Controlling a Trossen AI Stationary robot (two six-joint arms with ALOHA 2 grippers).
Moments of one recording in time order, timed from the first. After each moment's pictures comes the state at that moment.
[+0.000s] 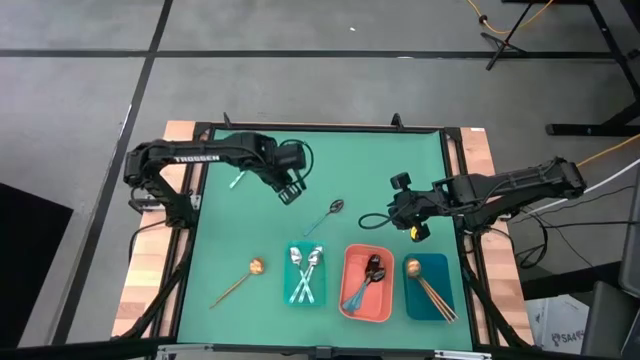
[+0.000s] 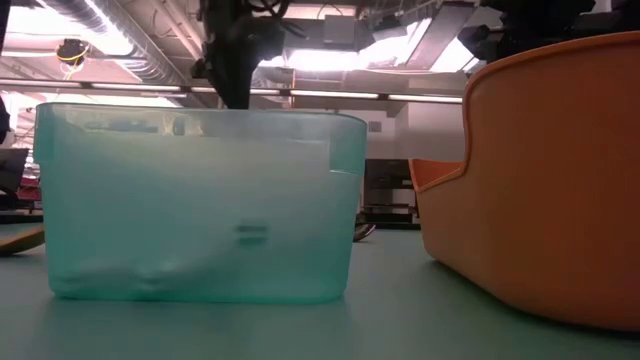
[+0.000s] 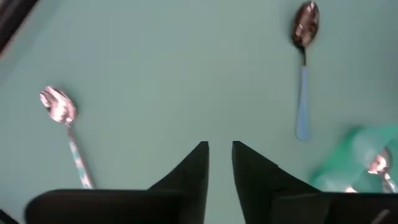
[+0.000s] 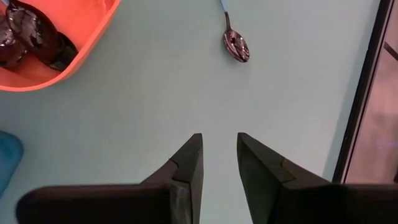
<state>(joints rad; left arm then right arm) 0.17 1.61 1.48 -1.18 -0.17 -0.53 0.19 1.16 0.99 -0.91 0.27 -0.39</state>
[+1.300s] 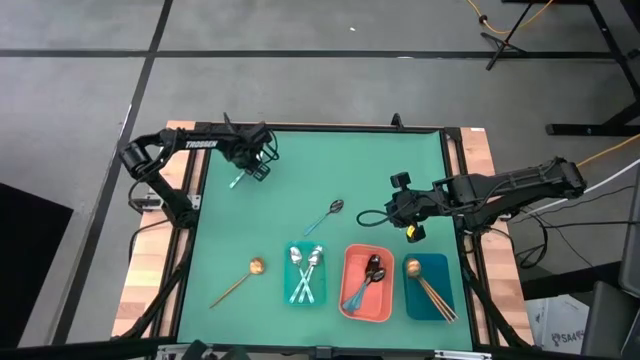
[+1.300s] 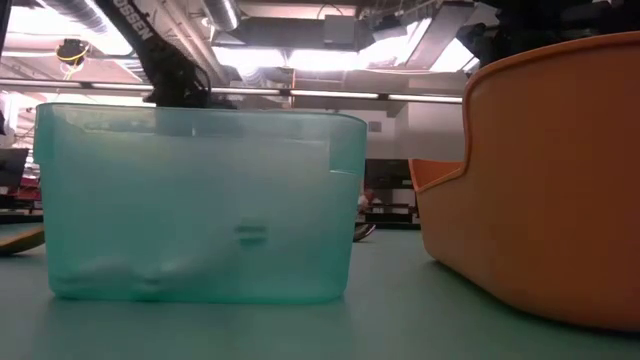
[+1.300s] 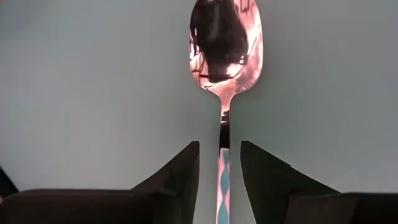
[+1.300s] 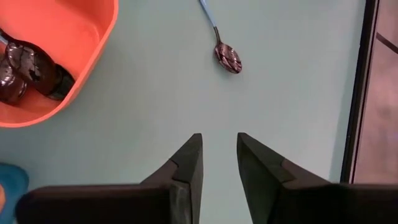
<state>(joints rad) 0.73 1.61 0.85 -0.68 -0.22 -0.25 0.19 1.16 0.99 -0.86 0.27 -0.31</state>
